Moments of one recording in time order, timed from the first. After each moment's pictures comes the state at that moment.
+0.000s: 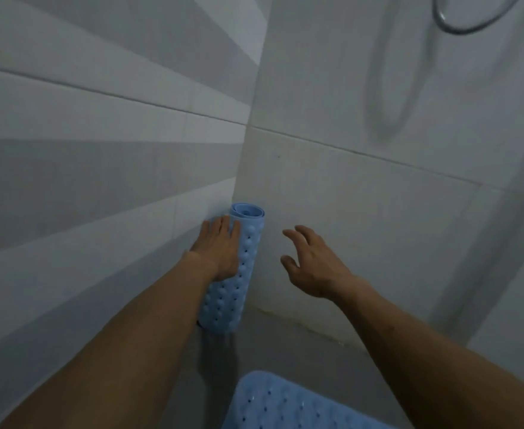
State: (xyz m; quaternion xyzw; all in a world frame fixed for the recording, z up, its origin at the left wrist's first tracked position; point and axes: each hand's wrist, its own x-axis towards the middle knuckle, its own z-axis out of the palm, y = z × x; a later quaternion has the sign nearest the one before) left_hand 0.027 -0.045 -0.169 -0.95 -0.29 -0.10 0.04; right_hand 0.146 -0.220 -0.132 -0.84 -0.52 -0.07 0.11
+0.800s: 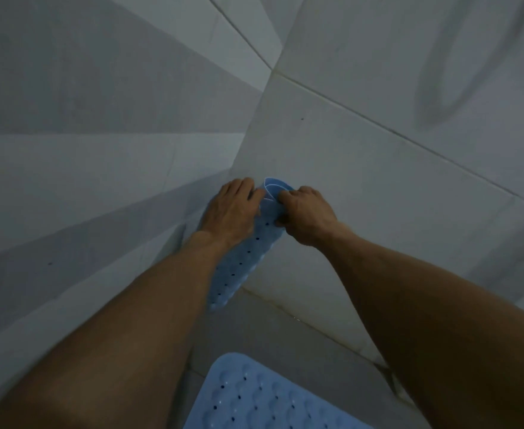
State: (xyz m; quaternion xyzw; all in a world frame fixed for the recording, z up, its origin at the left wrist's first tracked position) left_hand 0.100 0.002 -0.227 -0.85 -0.18 -0.49 0.04; right_hand 0.195 -0.113 -0.136 -0.79 -0.55 -0.23 -0.11
